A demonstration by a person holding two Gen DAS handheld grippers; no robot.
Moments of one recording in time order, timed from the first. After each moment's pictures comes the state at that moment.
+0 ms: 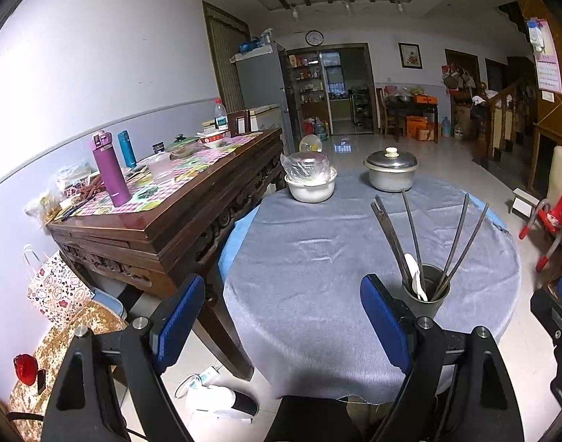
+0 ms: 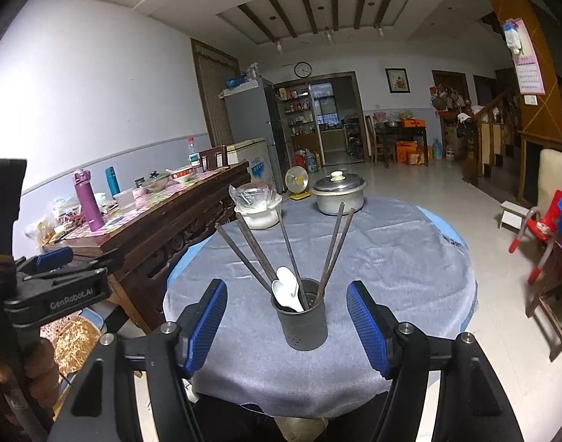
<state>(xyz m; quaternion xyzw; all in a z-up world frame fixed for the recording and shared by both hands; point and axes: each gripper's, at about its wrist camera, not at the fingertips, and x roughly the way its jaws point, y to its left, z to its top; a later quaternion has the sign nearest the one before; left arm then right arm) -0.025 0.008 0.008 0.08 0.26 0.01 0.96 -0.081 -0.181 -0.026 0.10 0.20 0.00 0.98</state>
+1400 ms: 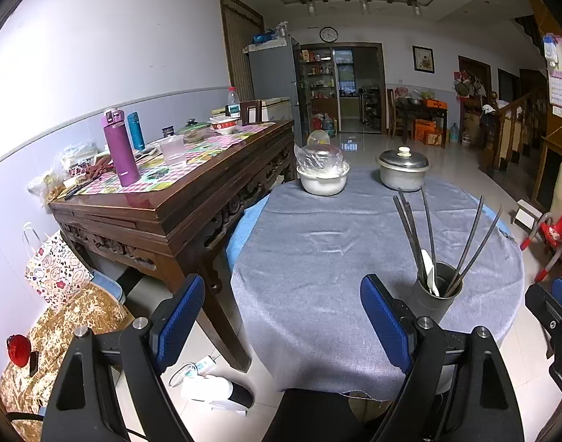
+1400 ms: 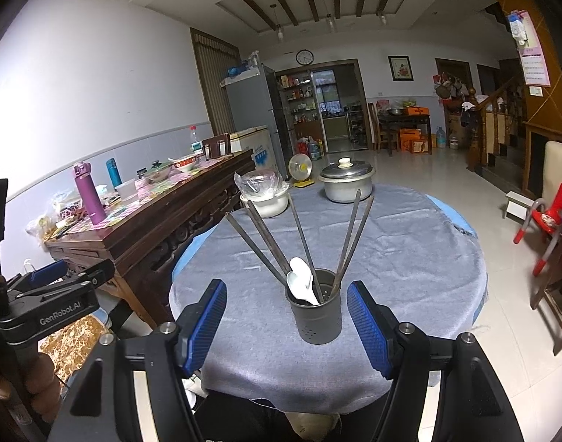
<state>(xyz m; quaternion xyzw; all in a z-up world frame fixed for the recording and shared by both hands) -0.025 0.037 -0.004 0.04 0.27 0.02 0.96 -0.064 -0.163 -0.030 0.10 0.22 0.01 0.97</state>
